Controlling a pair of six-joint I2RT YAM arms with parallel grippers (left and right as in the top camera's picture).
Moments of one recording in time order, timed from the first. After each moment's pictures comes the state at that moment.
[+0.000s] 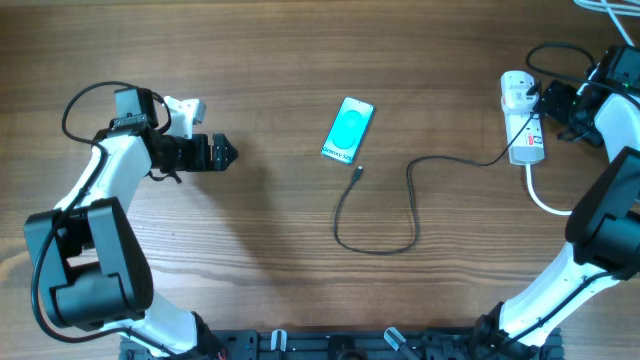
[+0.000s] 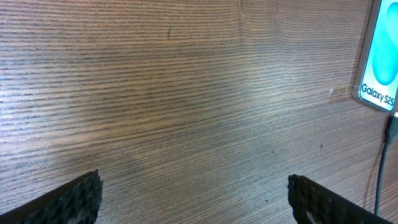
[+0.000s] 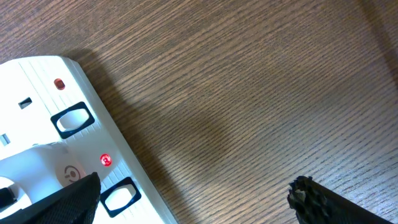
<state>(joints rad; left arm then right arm) 0.19 1.78 1.07 -0.59 0.48 0.20 -0.43 2.06 1.49 -0.56 0.02 0.14</state>
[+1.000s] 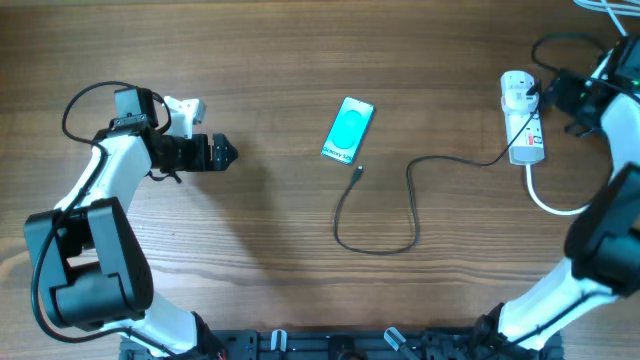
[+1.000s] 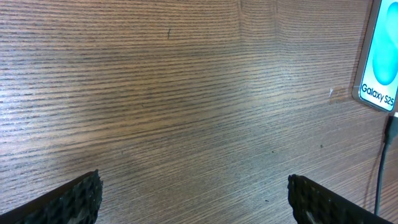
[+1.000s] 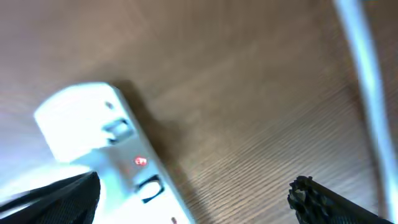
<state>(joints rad) 0.19 1.78 1.07 -0.59 0.48 0.20 -0.43 1.95 1.49 -0.55 0.02 0.14</state>
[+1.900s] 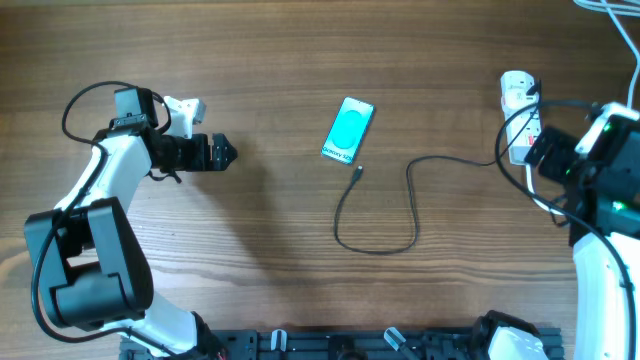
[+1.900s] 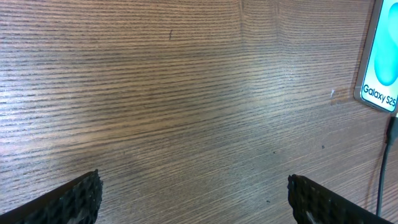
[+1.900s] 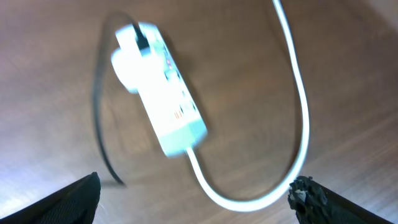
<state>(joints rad) 0.19 1.78 1.07 -0.59 0.48 0.20 -0.35 1.12 0.87 -0.56 0.10 0.06</state>
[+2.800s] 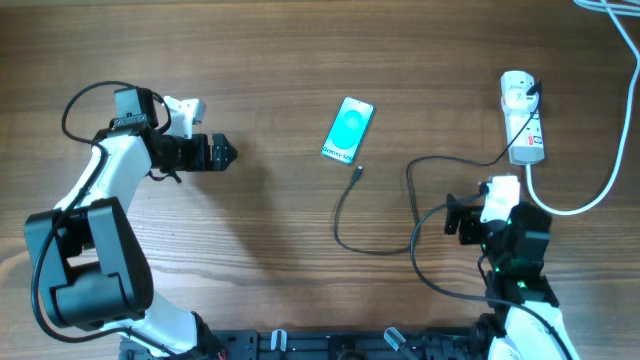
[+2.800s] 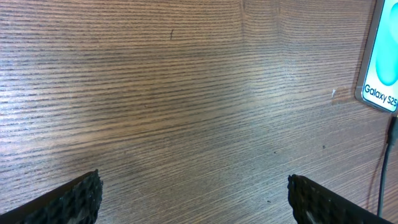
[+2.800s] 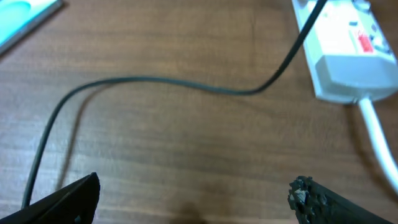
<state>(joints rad) 0.19 1.78 1.07 -0.59 0.48 0.20 -0.12 0.90 0.09 0.17 -0.14 -0.09</state>
